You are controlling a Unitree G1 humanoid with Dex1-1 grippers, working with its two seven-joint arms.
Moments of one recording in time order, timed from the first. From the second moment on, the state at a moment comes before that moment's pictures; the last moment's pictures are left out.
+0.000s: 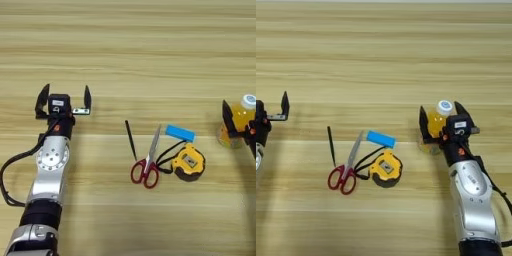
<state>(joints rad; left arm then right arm) -0.21 0.14 0.11 0.44 0.03 -0.40 0.02 0.01 -0.20 -0.15 0.08 0.13 -0.24 0.23</state>
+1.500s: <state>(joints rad) -0.18 0.12 0.06 0.36 0.07 -0.36 0.03 0.02 -0.21 -0.16 -0.04 0.20 -0.10 0.27</state>
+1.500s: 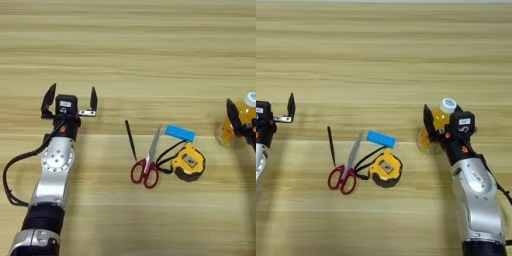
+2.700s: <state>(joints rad) -0.01 0.10 -0.35 0.09 -0.05 -0.29 -0.54 0.02 -0.17 0.08 -0.46 0.14 0.15 0.25</state>
